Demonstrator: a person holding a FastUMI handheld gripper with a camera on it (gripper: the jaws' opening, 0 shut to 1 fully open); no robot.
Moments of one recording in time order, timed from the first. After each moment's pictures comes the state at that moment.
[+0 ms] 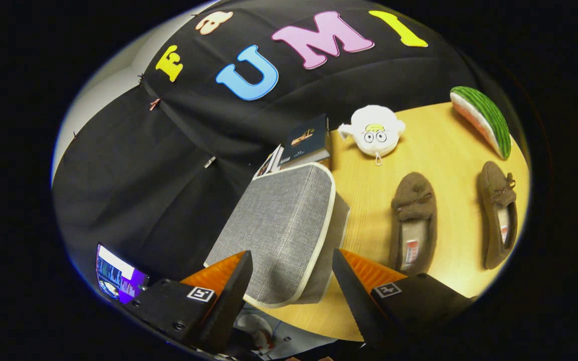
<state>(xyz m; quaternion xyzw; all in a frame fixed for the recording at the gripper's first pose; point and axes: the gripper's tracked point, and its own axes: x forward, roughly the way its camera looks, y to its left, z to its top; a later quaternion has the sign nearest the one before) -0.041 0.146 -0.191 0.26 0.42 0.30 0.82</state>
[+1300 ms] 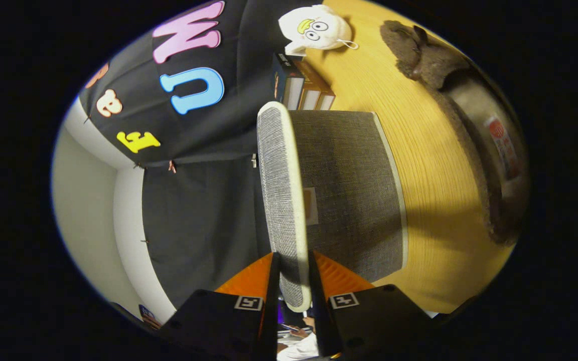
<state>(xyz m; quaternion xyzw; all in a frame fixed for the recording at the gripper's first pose) -0.039 0.192 -0.210 0.59 0.53 0.33 0.51</state>
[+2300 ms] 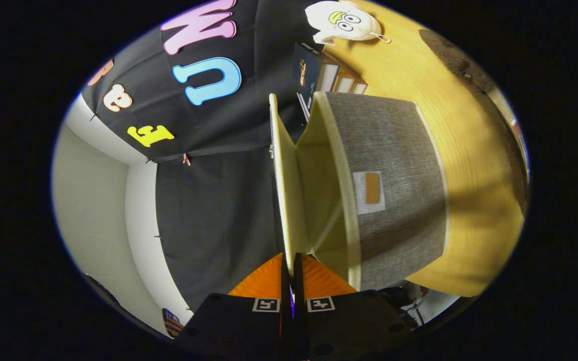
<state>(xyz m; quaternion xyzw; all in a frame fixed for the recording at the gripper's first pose) -0.040 0.221 -0.140 0.59 0.52 0.37 0.49</state>
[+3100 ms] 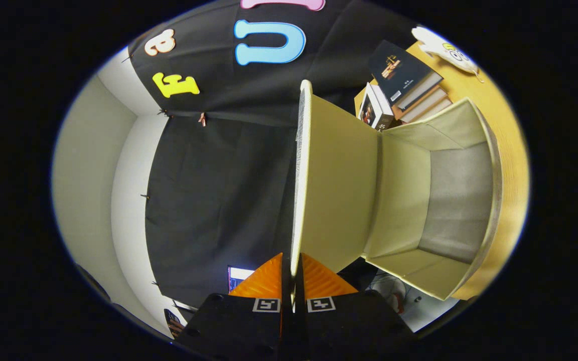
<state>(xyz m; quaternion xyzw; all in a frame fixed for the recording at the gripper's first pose) -0.050 0.317 -0.039 0.49 0.48 0.46 0.56</state>
